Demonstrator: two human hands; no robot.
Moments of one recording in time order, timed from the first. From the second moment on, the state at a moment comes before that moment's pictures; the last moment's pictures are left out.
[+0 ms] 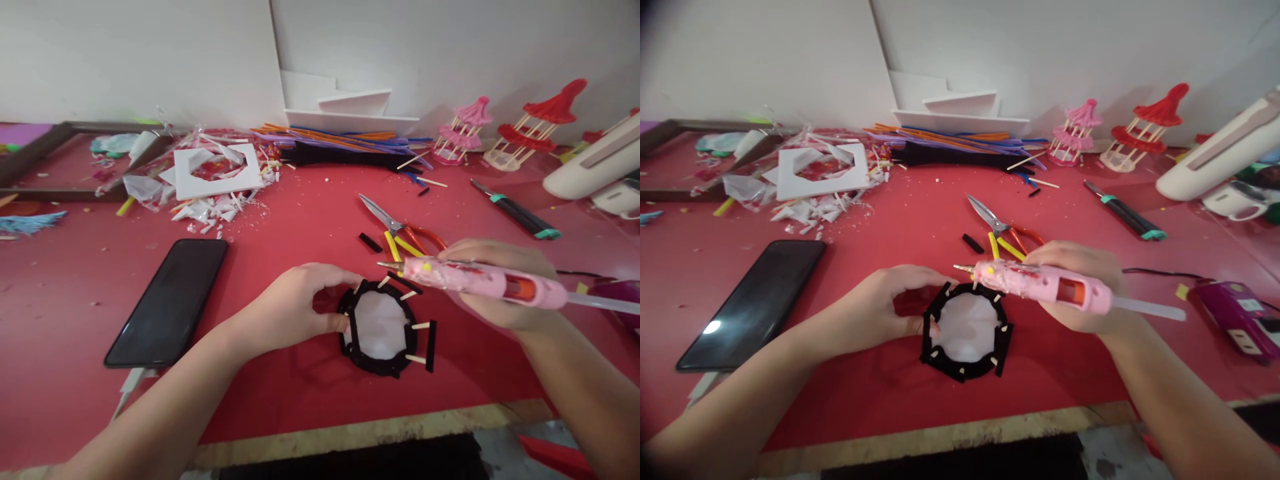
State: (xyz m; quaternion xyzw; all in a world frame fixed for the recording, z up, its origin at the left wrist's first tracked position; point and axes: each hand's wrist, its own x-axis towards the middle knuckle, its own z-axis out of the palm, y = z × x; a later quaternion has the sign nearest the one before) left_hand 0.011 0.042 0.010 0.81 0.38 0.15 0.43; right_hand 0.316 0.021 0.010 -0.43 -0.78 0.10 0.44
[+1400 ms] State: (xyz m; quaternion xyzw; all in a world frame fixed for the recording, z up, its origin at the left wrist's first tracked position) left_hand 0.012 0.044 0.009 0.83 0.35 0.17 0.40; right_hand 0.300 0.019 0.011 -0.36 -0.84 0.12 0.39
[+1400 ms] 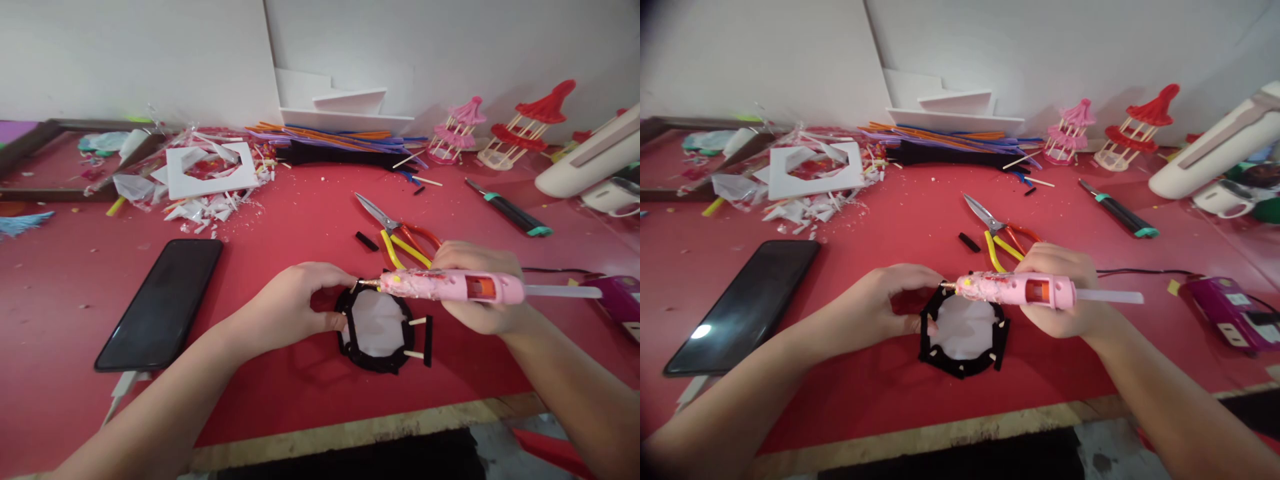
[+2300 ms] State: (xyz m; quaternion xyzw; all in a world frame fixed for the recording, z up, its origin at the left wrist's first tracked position) left_hand 0.015 0.042 0.010 0.81 0.40 0.18 0.39; right_hand 0.316 0.024 0.016 -0.35 -0.83 0.06 0.43
